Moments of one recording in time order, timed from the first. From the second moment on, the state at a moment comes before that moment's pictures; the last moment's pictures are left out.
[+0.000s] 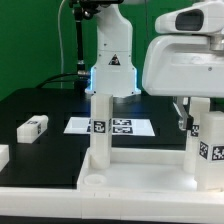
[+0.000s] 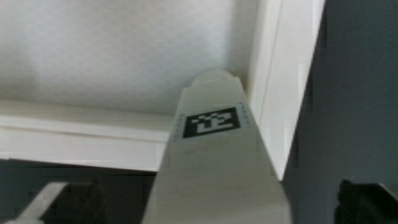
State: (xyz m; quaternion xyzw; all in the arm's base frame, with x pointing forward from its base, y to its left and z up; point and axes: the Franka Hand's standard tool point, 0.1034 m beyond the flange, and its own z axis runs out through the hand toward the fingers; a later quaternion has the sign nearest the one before) arm 0.658 0.097 0.111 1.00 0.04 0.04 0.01
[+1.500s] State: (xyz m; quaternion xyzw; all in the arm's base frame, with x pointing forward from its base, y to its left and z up) arm 0.657 0.094 0.110 0.93 -0.35 0.04 -0.02
